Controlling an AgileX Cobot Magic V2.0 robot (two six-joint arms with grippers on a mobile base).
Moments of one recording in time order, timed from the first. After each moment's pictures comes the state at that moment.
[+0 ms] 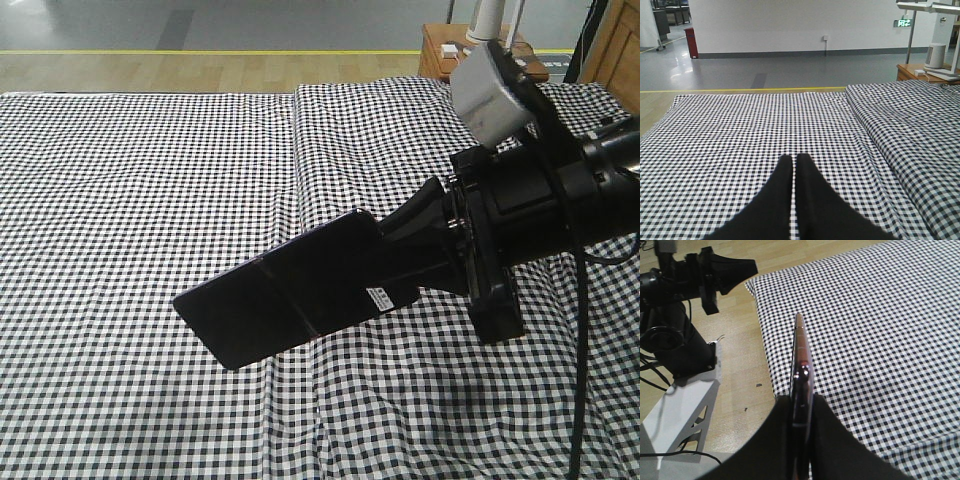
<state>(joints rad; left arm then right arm) 0.04 -0.01 0.03 -0.03 0.18 0.15 0.26 1.31 -1.19 1.03 1.23 -1.21</state>
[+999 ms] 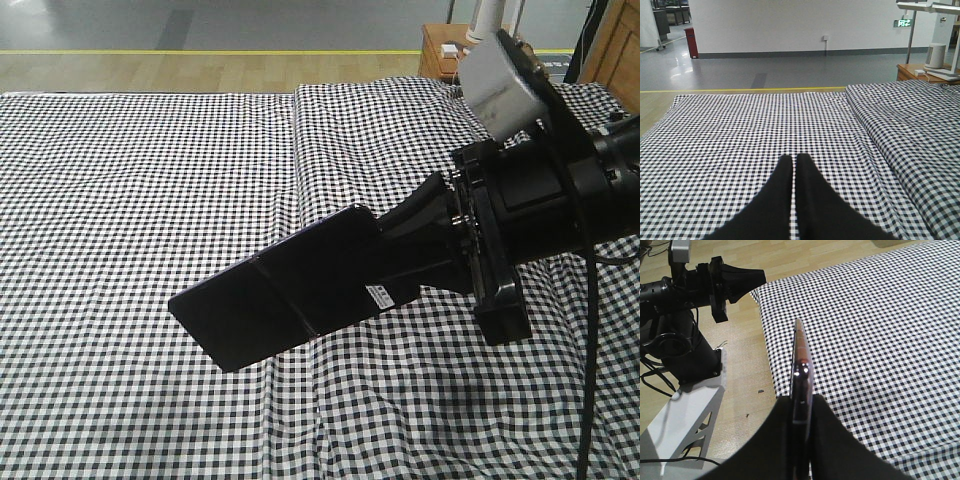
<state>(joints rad) 0.04 -0.01 0.03 -0.03 0.18 0.15 0.27 1.30 -1.19 1.04 1.23 -1.20</state>
